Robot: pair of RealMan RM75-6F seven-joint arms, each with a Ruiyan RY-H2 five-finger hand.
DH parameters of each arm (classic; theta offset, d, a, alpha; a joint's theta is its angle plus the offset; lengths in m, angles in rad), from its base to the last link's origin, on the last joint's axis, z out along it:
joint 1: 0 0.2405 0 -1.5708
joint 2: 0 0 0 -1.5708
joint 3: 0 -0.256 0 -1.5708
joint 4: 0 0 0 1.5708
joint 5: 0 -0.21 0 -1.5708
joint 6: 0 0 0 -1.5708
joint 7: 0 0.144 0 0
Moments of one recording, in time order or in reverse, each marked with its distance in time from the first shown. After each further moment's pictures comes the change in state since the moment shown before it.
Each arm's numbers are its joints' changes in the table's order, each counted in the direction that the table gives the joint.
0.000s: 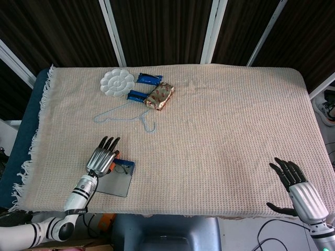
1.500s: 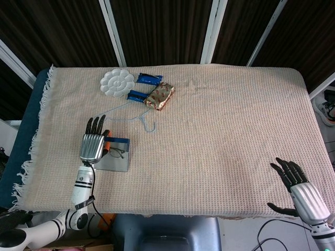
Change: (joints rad) left arm 0.035 -0.298 0.143 -0.494 -0.159 -0.249 -0.319; right arm -0.004 0.003 0.000 -0.004 0.004 -0.009 0.015
